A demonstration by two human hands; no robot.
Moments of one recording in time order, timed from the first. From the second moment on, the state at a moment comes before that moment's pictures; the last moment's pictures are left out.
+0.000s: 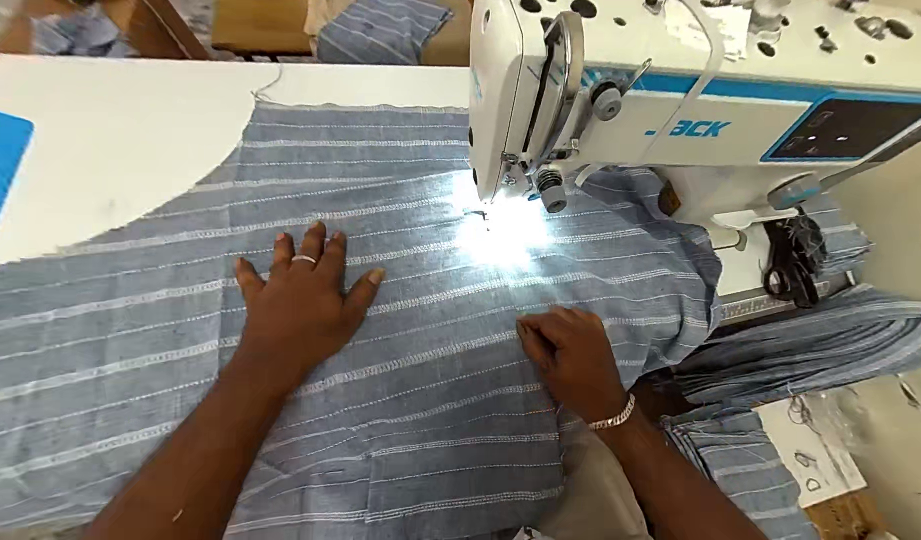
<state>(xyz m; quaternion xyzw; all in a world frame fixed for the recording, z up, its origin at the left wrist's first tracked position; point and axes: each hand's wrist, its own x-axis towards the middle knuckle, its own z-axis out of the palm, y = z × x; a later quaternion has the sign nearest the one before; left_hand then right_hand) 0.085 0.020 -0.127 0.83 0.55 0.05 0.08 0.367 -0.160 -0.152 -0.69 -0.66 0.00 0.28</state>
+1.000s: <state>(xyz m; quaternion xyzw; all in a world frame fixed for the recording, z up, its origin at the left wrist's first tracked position) 0.061 0.030 -0.099 0.78 0.57 0.22 0.11 0.381 -0.067 -0.102 -0.75 -0.54 0.20 0.32</state>
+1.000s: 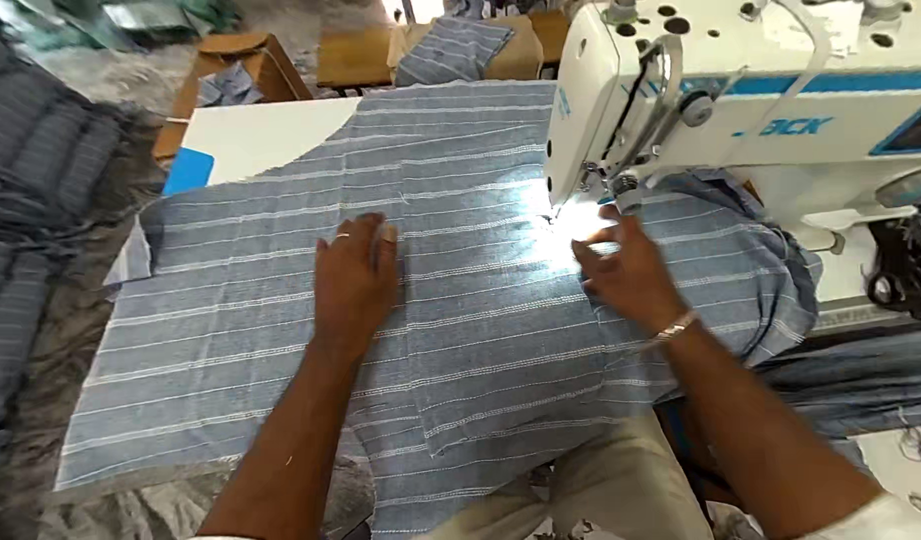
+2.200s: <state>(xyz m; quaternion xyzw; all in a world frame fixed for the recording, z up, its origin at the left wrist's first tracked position) 0.101 0.092 -0.119 0.84 0.50 0.21 0.00 0.392 -0.067 -0.115 -0.67 -0.70 0.13 0.23</state>
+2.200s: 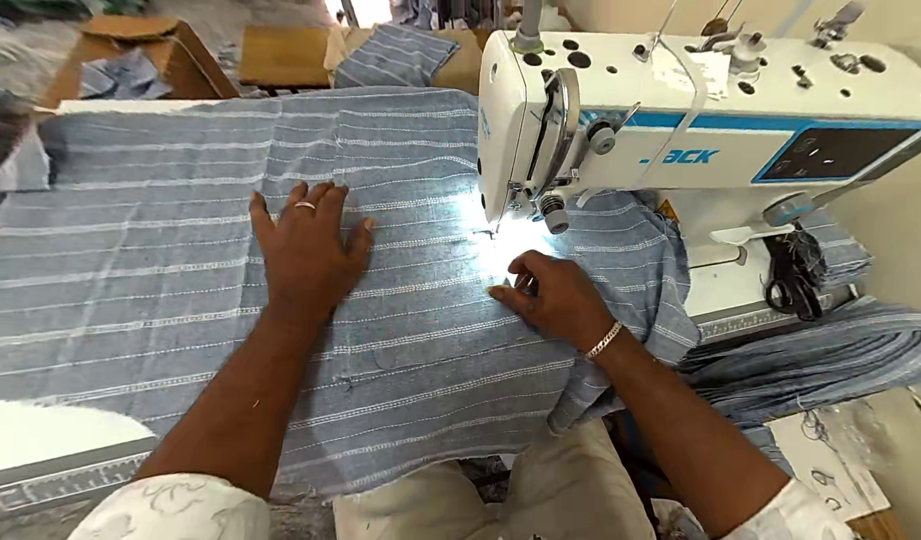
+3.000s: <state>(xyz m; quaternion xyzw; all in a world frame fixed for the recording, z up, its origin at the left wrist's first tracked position) 0.097 0.069 -0.130 0.83 0.55 0.09 0.09 0.413 -0.077 -0.143 -0.58 -0.76 0.06 0.29</state>
